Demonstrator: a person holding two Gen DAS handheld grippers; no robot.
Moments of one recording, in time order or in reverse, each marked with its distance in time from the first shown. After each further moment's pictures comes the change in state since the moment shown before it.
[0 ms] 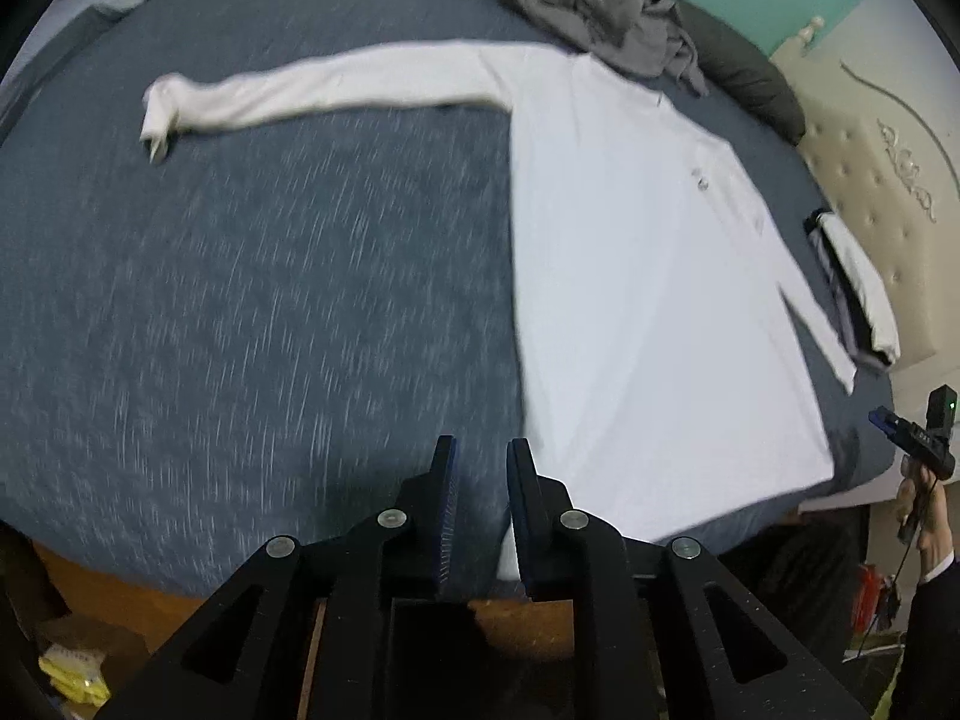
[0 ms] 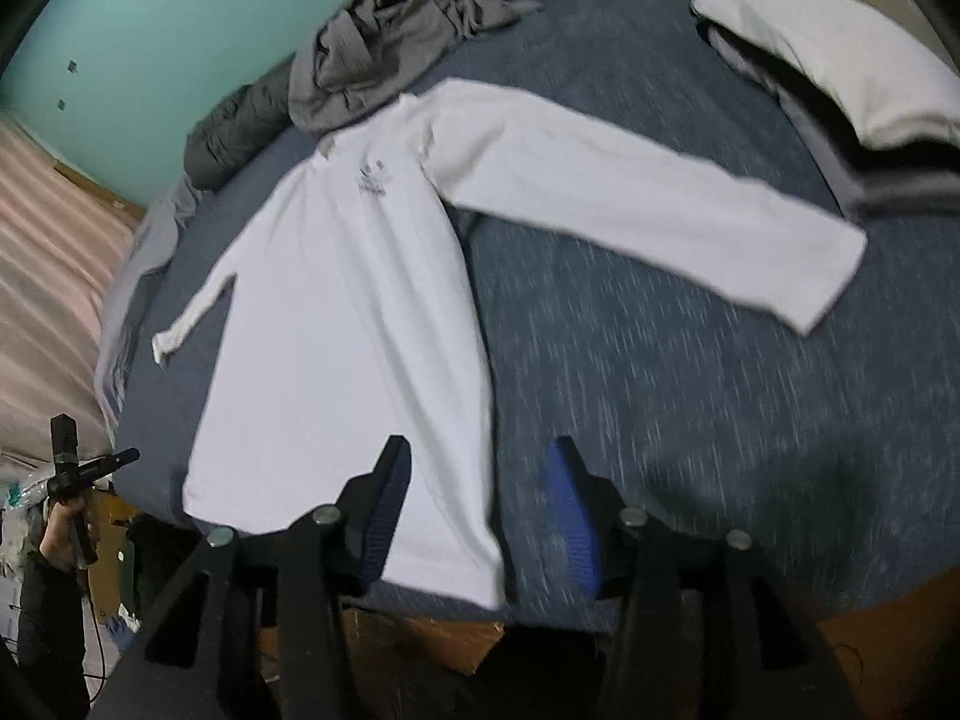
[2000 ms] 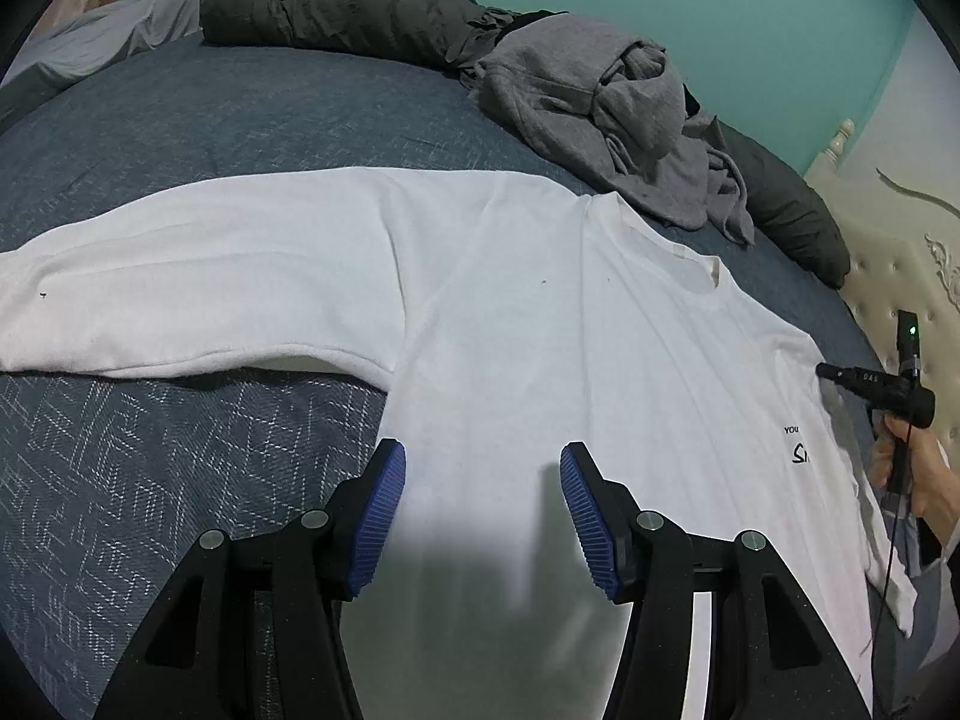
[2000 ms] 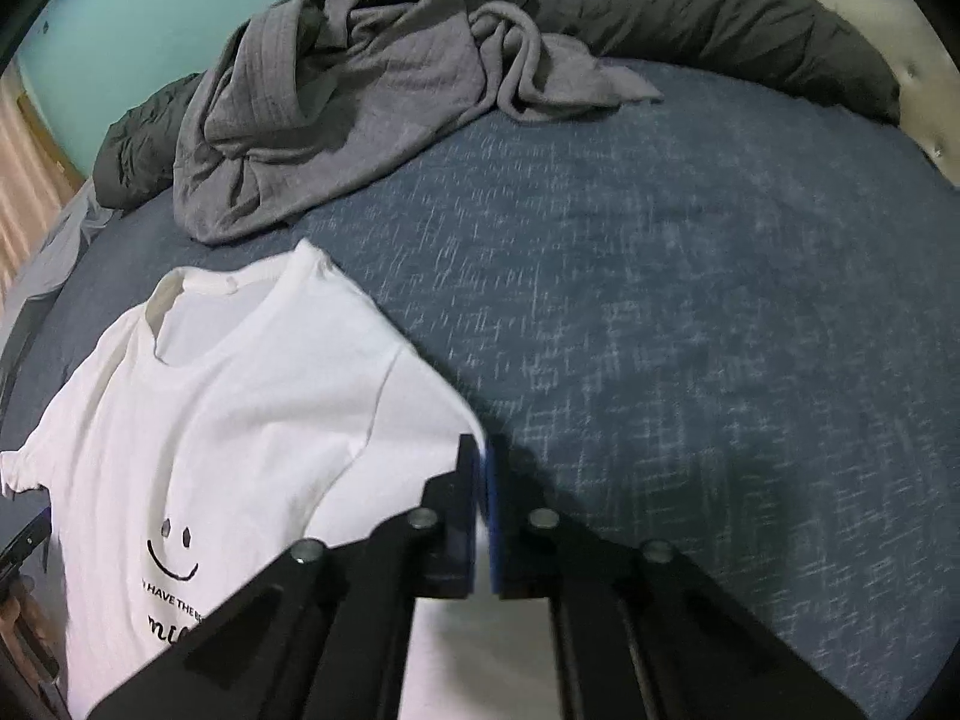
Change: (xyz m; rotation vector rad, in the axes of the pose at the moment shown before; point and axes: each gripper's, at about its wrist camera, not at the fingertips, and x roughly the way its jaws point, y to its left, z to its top) left arm 0.214 -0.050 0.197 -0.076 -0.351 0.021; right arm 0.281 0.006 0.358 -0.244 -0.132 -0.201
